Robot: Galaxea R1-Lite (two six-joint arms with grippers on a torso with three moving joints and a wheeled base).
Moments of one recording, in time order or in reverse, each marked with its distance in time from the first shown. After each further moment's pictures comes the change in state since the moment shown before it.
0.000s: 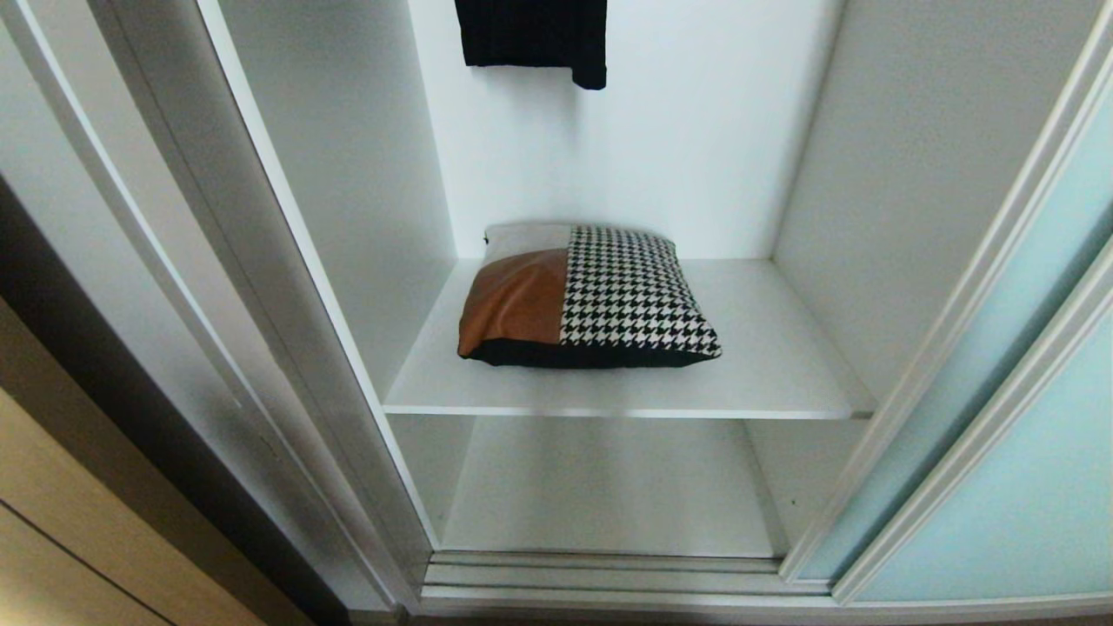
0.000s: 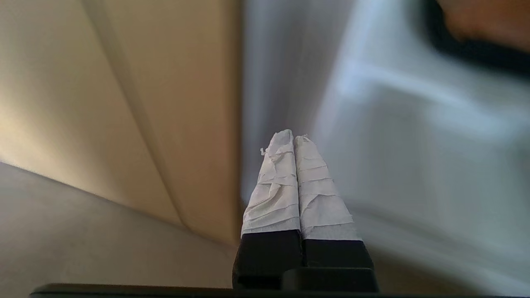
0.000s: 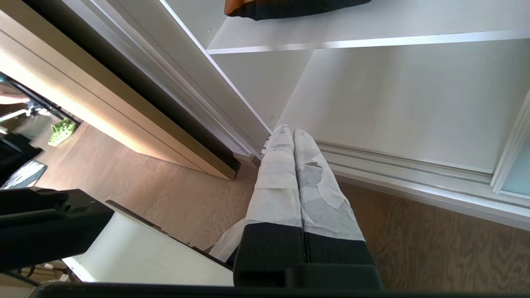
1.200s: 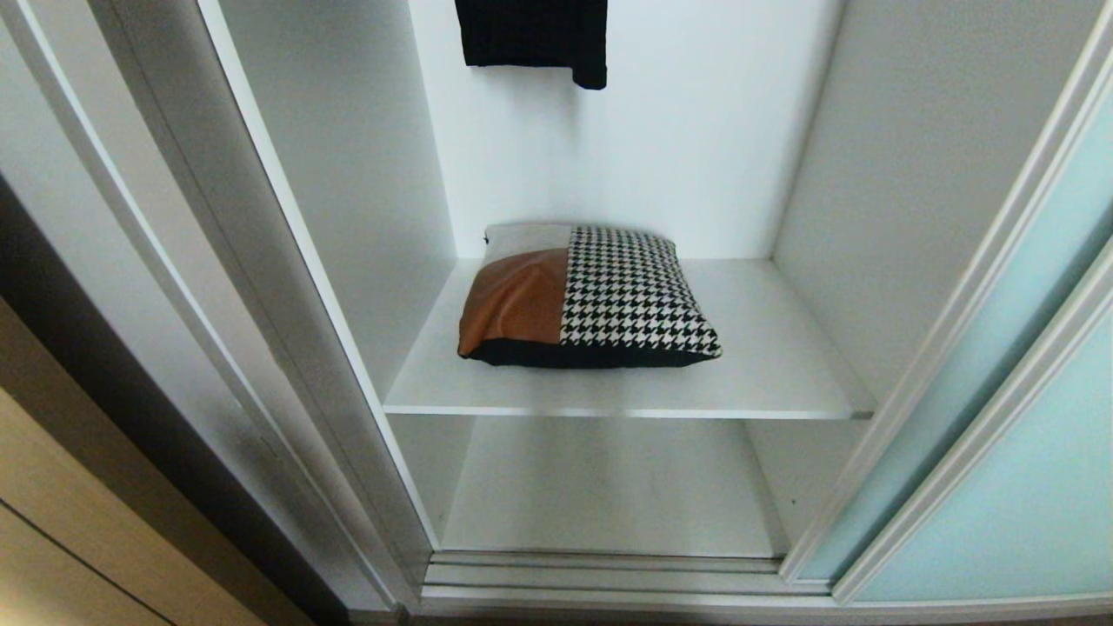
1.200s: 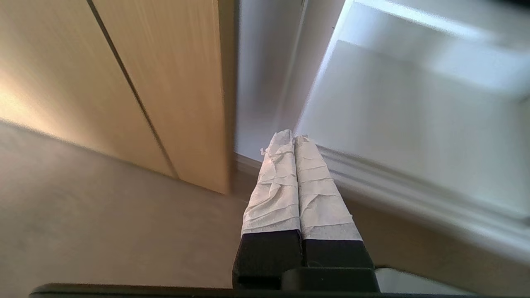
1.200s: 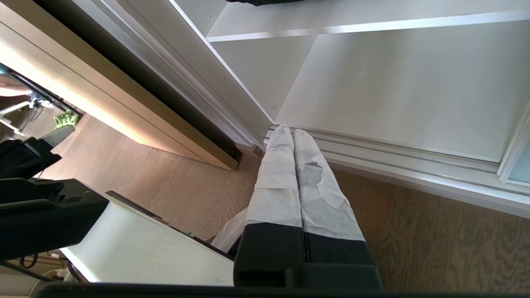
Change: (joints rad) left arm 0.000 0.001 0.075 0.079 -0.036 -0.042; right arm 0.006 0.002 0.033 0.000 0.010 0.000
